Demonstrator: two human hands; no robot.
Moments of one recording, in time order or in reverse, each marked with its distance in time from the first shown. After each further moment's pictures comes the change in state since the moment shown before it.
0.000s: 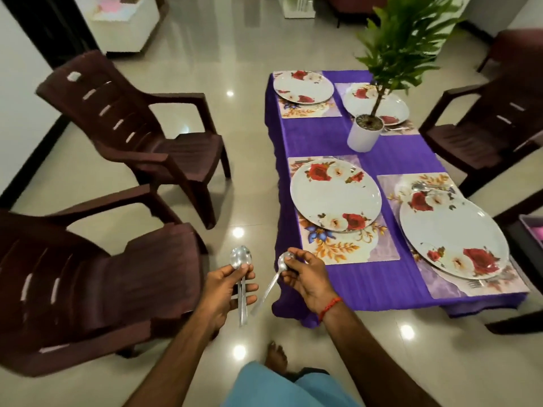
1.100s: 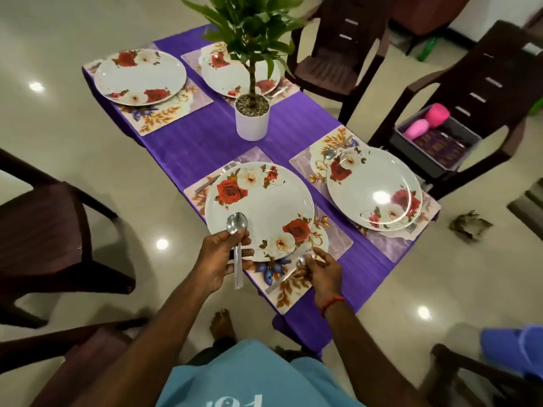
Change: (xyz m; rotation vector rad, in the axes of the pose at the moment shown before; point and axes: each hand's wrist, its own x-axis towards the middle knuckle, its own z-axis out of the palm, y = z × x) left_hand 0.226 0.122 0.180 0.392 -0.505 -0.168; right_hand 0.125 -0.030 -0.094 0.276 0.909 -0.148
